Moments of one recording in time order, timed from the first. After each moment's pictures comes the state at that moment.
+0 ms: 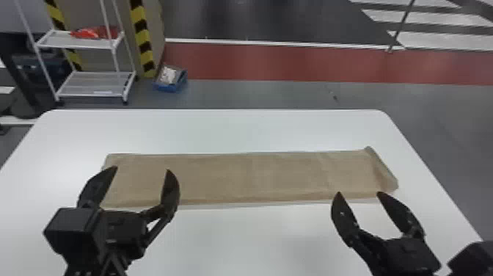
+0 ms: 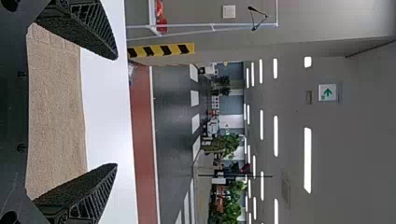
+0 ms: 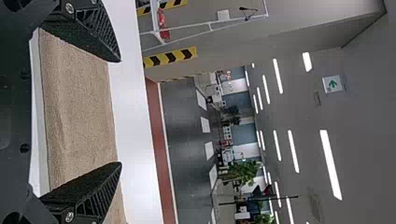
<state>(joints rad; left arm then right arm) 0.50 0.32 -0.26 -2.19 0.11 0.09 0.34 0.71 -0.05 -0.09 -2.21 -0.26 0.01 0.19</state>
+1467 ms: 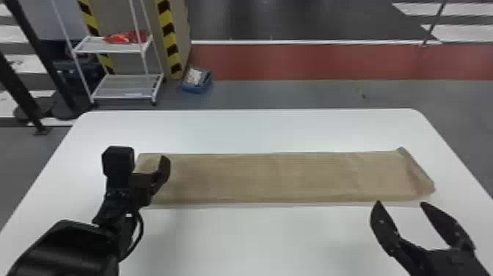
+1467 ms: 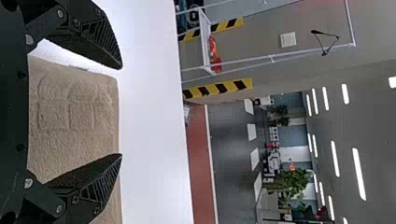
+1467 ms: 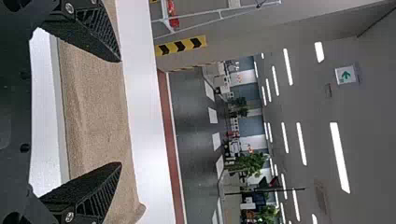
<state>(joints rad) 0.09 0.28 -0.12 -1.72 0.20 0.33 0.26 0.70 -0.05 -0.13 -2.17 -0.25 0.02 0.19</state>
